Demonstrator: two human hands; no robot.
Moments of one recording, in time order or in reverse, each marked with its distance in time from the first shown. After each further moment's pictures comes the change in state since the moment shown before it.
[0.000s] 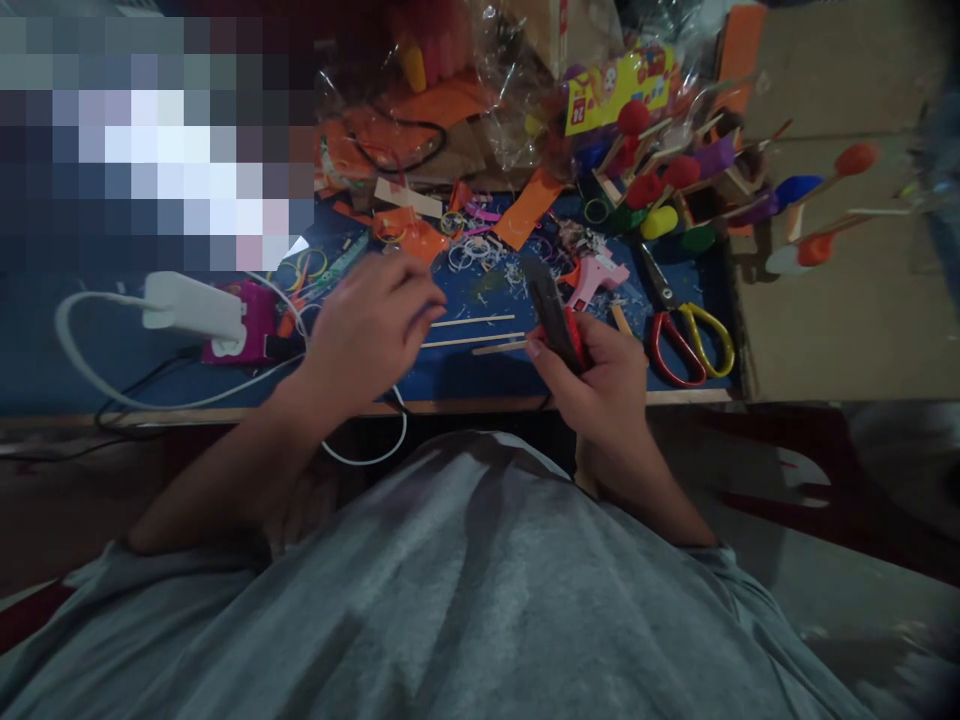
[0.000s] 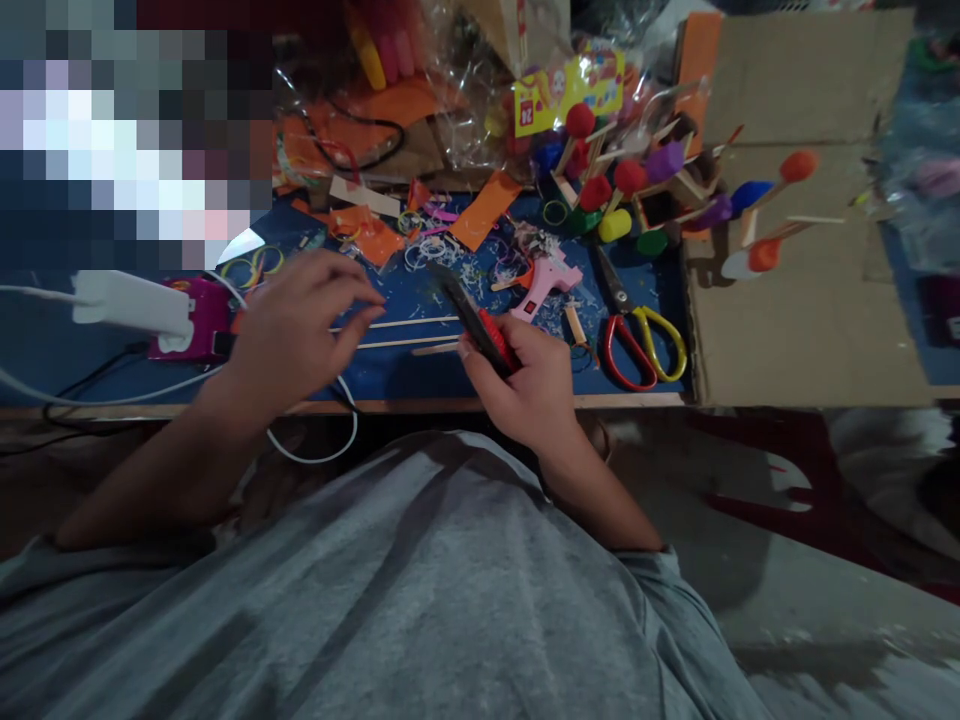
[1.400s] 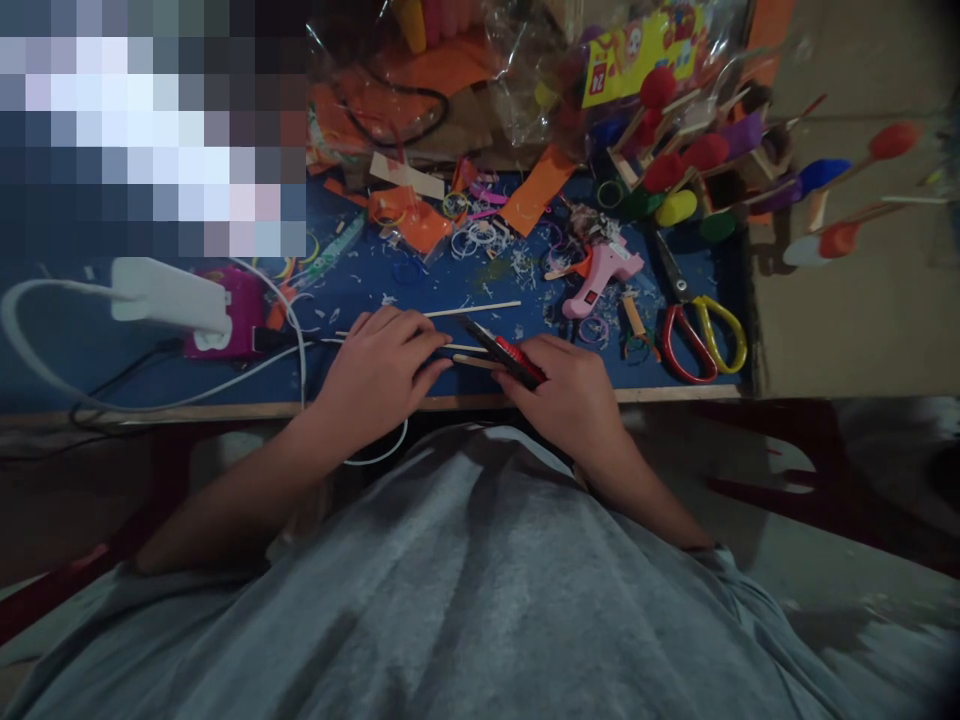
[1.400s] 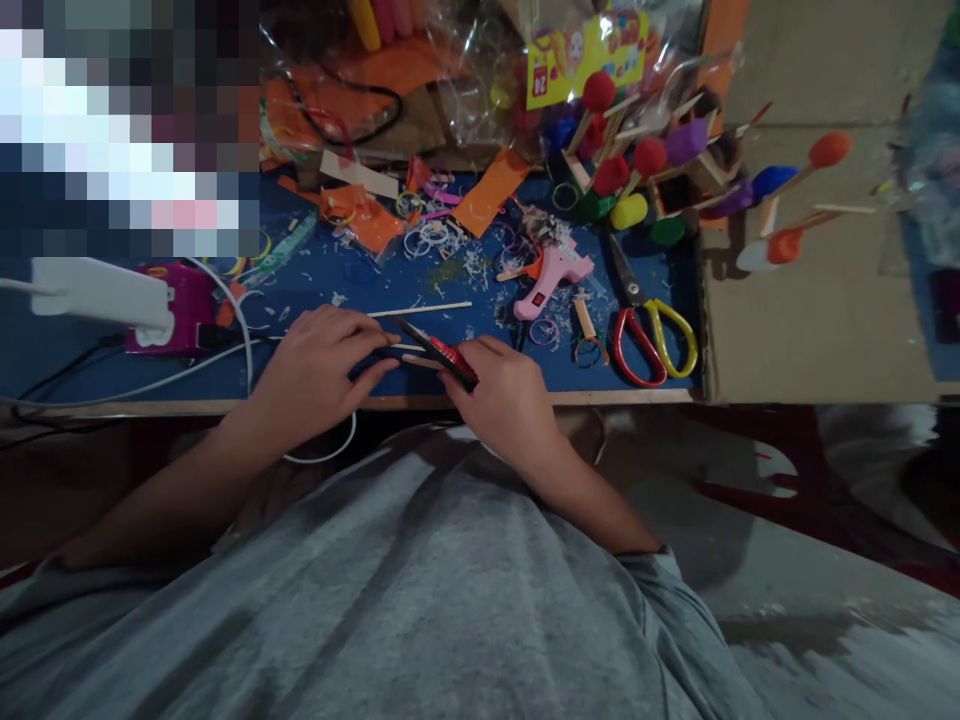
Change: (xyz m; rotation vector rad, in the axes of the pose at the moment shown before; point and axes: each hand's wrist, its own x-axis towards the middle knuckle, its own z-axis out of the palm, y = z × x) left_hand -0.044 0.013 0.024 0.033 -0.178 -0.016; right_hand -0.013 0.010 0.020 -0.342 -0.285 -0.009
